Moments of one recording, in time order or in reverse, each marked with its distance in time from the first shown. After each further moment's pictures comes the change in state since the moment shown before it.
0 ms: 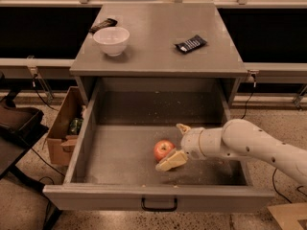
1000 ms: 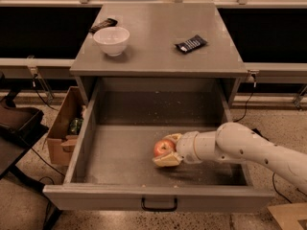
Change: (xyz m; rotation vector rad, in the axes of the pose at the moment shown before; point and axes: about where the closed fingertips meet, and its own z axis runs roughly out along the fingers) arm 0.005 0.015 0.016 -0.036 0.002 -0.021
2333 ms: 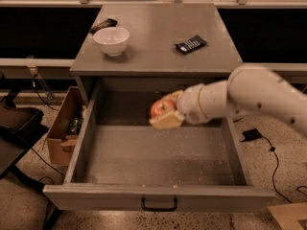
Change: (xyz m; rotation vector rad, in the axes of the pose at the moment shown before) arm -0.146 -0.013 -0.090 0.043 -0.003 -0.055
